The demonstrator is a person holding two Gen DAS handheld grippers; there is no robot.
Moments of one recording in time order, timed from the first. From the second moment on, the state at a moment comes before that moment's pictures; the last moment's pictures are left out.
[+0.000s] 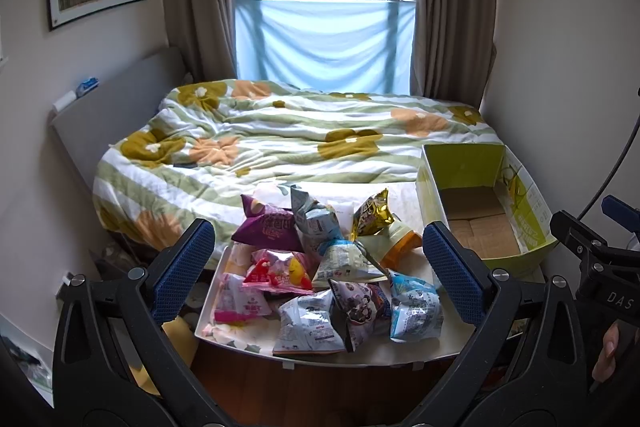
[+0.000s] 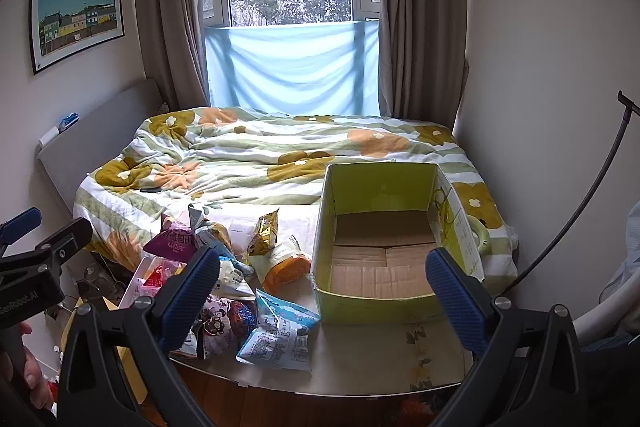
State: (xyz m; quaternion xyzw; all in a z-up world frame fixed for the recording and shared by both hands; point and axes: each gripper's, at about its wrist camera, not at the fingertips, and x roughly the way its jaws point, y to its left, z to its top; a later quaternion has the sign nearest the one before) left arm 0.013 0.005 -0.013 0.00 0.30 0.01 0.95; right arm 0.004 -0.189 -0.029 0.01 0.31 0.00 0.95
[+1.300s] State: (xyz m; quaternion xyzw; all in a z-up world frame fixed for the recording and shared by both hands) left arm 0.120 0.055 -0.264 -0.09 0.60 -0.06 0.79; right arm 0.087 -0.177 -0.225 0.13 0.52 0.04 0.84
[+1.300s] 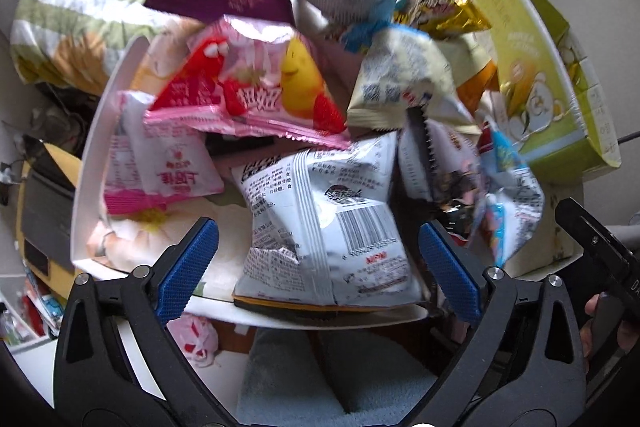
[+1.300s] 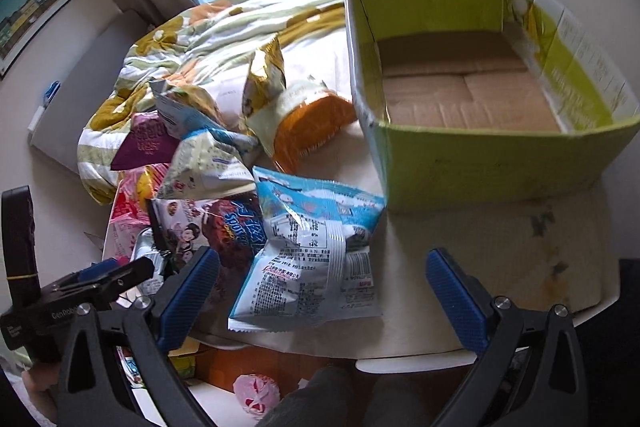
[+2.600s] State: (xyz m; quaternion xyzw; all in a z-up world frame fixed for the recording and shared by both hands) left arm 0.096 0.061 -0.223 -0.10 0.57 -0.12 0.80; right arm 0.085 -0.167 -0.237 0.17 0.52 0.08 0.84
